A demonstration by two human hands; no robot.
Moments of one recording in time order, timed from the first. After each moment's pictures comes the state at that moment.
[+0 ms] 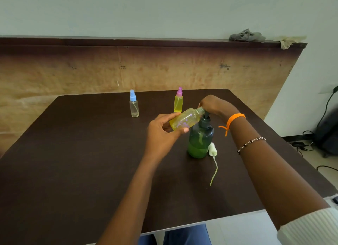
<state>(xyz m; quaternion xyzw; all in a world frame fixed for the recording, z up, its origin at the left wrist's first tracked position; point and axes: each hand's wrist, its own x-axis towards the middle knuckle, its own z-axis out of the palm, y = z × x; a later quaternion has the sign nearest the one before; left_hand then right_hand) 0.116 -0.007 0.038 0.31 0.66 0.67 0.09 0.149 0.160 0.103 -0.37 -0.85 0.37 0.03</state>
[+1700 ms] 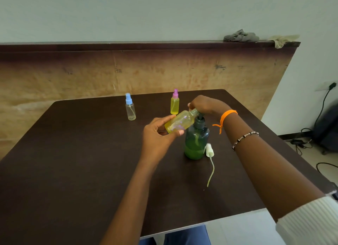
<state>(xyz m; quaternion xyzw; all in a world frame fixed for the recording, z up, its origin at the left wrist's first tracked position) 0.121 -0.007 0.038 0.31 0.65 0.69 0.10 0.151 0.153 0.109 -0.34 -0.87 0.36 0.02</state>
